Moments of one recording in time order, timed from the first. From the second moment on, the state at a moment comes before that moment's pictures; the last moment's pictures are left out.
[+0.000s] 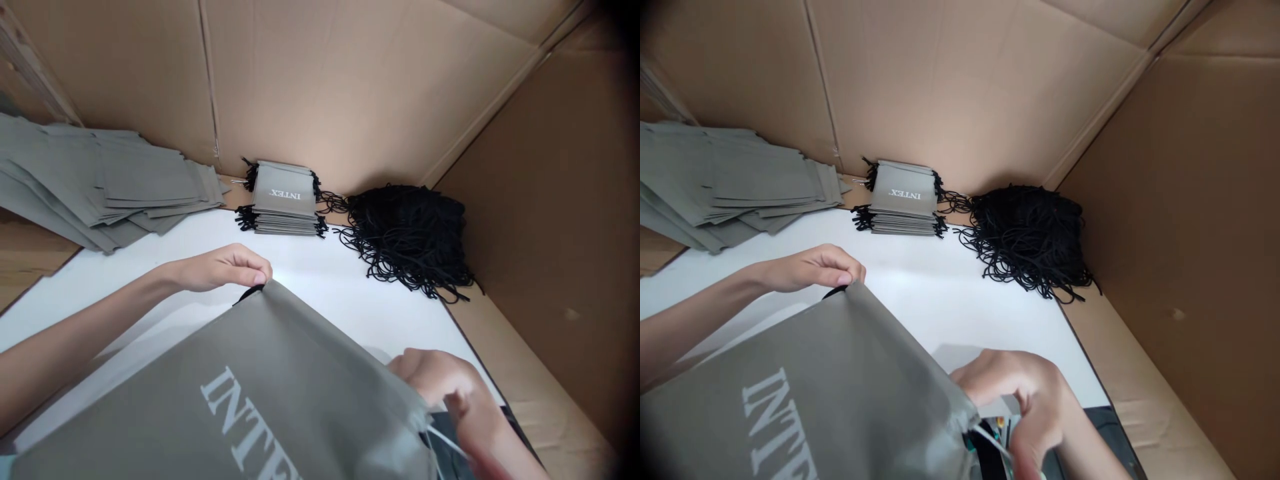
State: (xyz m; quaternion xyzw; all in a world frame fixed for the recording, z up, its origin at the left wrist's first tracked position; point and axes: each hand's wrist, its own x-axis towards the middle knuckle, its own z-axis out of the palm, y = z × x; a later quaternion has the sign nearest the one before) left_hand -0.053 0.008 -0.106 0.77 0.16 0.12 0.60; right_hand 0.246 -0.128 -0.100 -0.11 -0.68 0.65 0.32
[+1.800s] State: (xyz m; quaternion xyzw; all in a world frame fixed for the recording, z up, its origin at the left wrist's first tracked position) left_hand -0.031 -0.089 -0.056 0.88 0.21 0.42 -0.01; right_hand 0.172 -0.124 -0.049 -0.41 -0.64 0.51 0.39
